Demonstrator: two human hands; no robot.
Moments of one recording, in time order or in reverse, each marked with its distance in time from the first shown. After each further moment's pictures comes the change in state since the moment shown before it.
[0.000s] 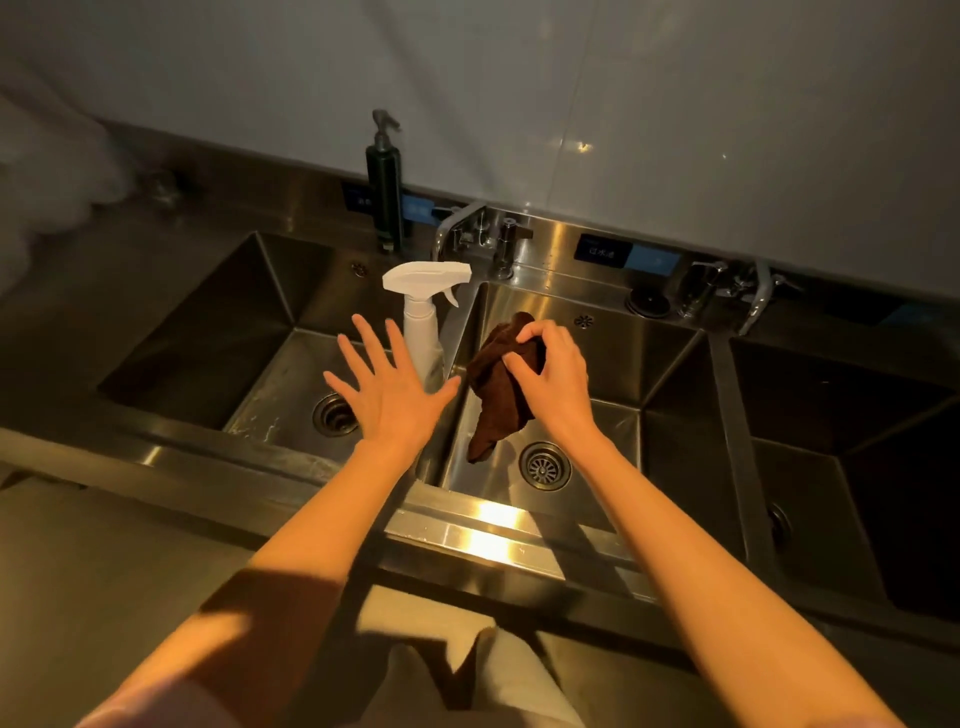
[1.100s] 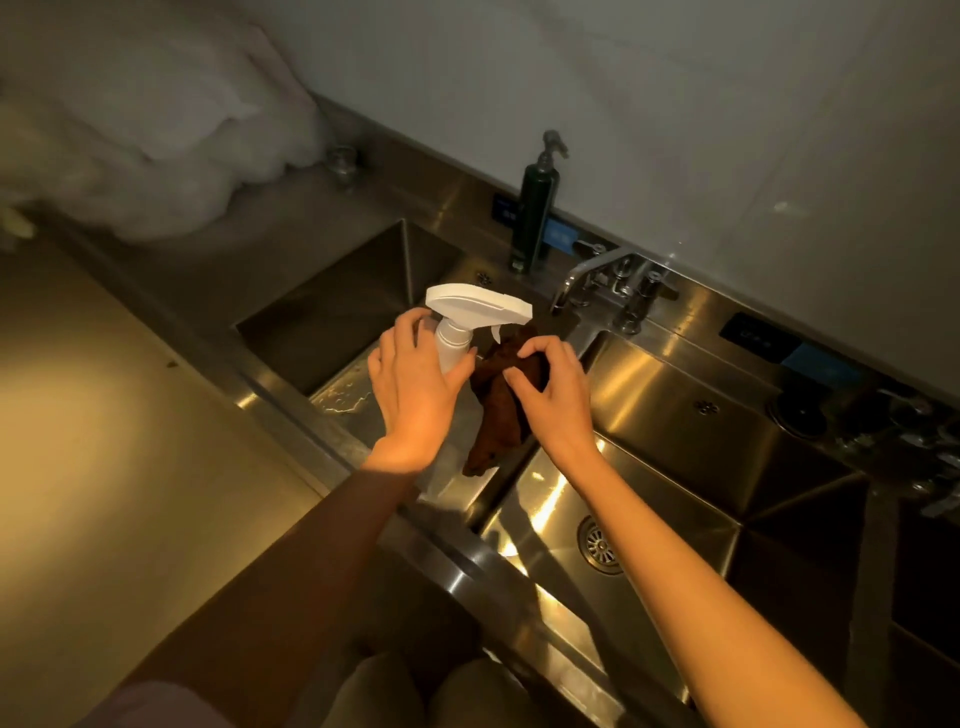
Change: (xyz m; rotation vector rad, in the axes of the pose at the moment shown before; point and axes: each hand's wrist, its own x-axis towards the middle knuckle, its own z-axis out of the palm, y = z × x) left_hand 0.040 -0.025 -0.034 -0.164 0.516 -0.182; right_hand 0.069 -0.023 0.080 0.155 -0.293 -0.200
